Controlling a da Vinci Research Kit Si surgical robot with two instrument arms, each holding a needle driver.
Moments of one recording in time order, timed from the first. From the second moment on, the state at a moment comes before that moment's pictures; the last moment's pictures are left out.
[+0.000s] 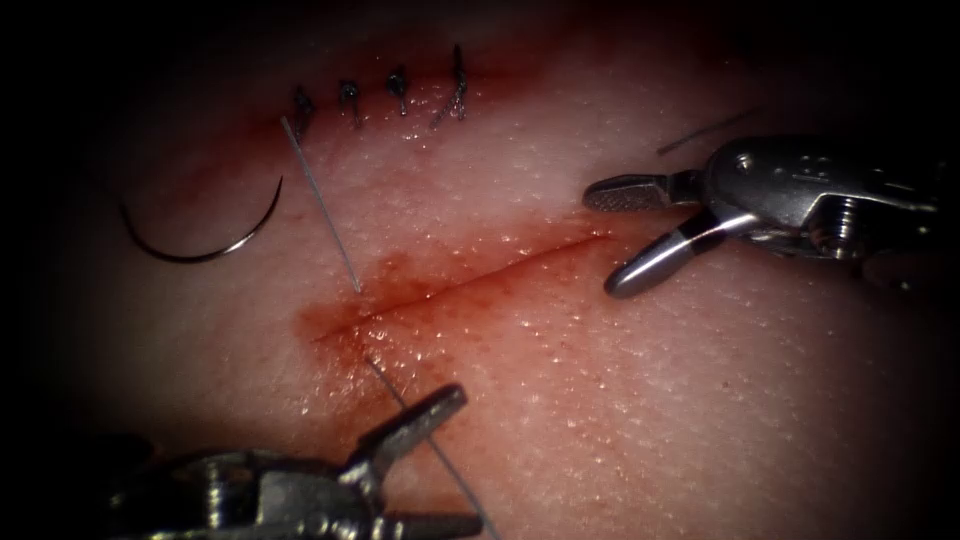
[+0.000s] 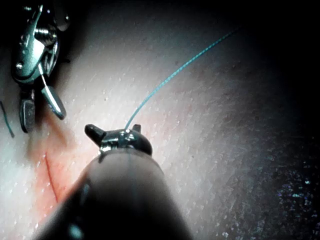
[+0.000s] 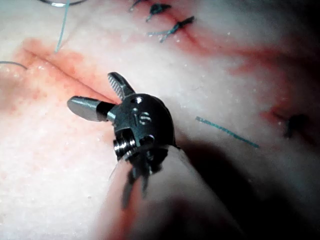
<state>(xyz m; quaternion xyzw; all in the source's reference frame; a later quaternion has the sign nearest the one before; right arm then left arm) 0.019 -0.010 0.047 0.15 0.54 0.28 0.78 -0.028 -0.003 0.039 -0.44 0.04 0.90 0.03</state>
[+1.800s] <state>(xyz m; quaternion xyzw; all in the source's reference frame) 0.038 -0.015 0.045 0.03 0.67 -0.04 0.74 -0.020 0.001 0.043 -0.58 0.02 0.81 -0.08</state>
